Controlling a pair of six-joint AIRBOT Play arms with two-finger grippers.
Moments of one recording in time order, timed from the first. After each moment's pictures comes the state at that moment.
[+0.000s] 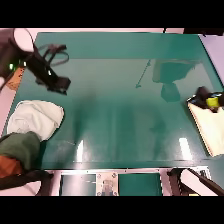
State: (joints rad) left arm -0.21 -1.35 1.48 1.35 -1.61 -1.49; right arm -0.43 -1.03 0.93 -1.08 1.25 1.50
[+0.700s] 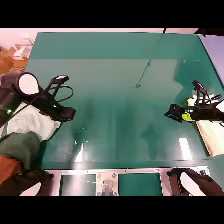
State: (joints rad) left arm -0.30 -1.08 1.05 1.33 -1.44 -1.62; right arm -0.20 -0.88 0.70 -1.08 1.15 1.51
